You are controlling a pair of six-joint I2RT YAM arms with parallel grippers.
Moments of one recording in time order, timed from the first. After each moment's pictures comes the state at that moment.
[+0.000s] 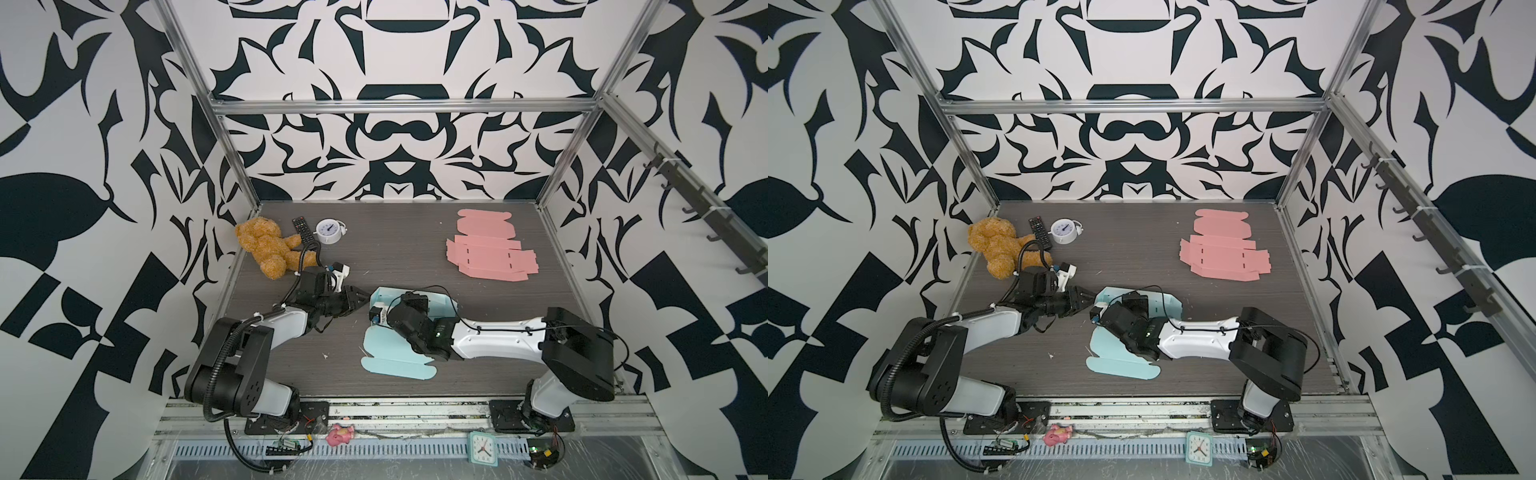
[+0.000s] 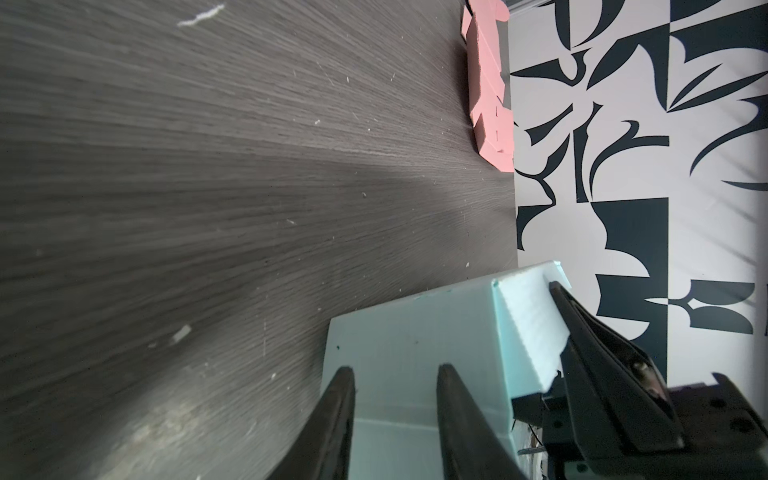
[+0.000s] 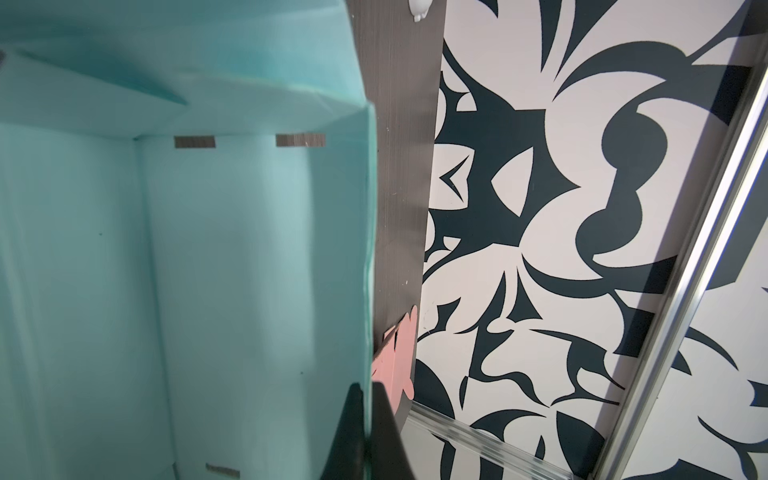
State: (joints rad) left arm -0.28 1.44 0.49 0.24 0.78 -0.69; right arm 1.14 1.64 0.88 0.01 0.84 -0.86
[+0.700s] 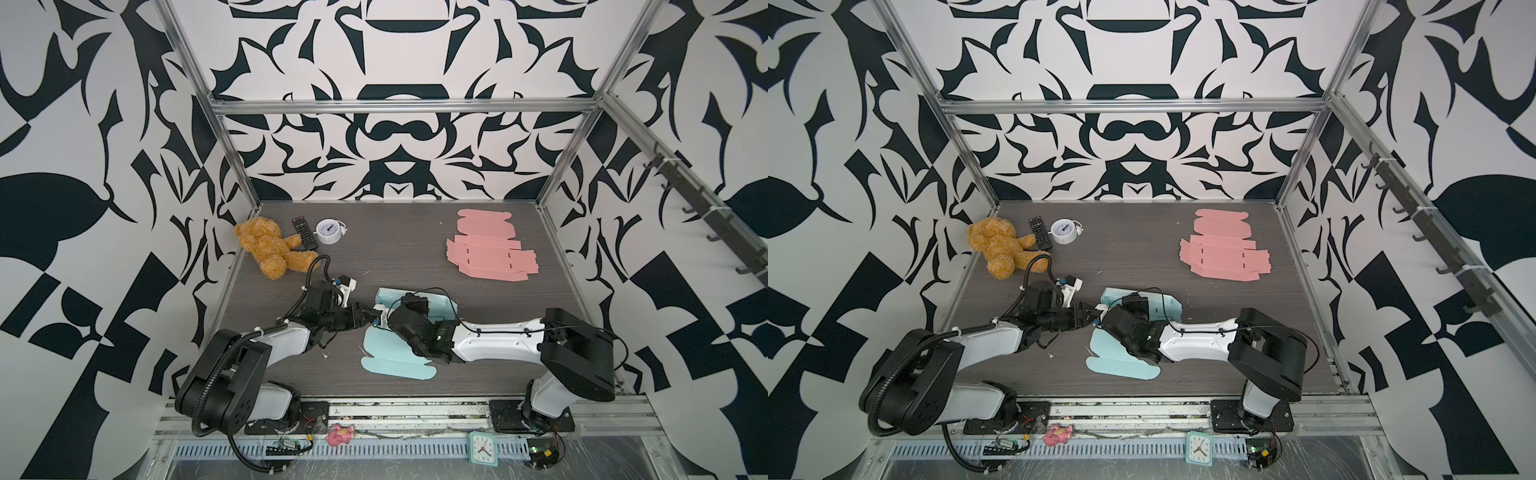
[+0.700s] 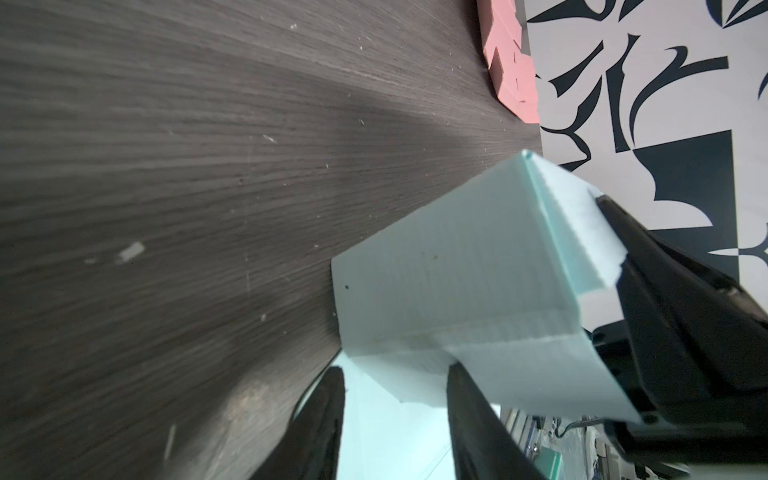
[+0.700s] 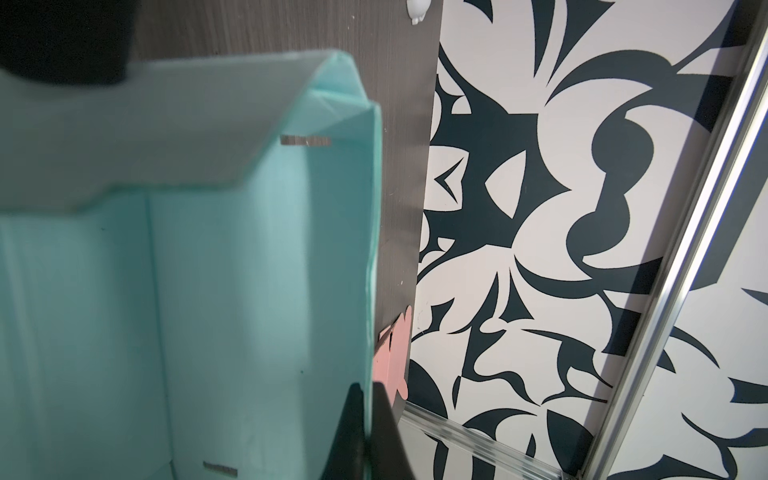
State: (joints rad) left arm -0.41 1.35 0.35 0.30 0.65 -0.61; right arm 1.15 1.64 0.84 0.06 0.86 -0.89
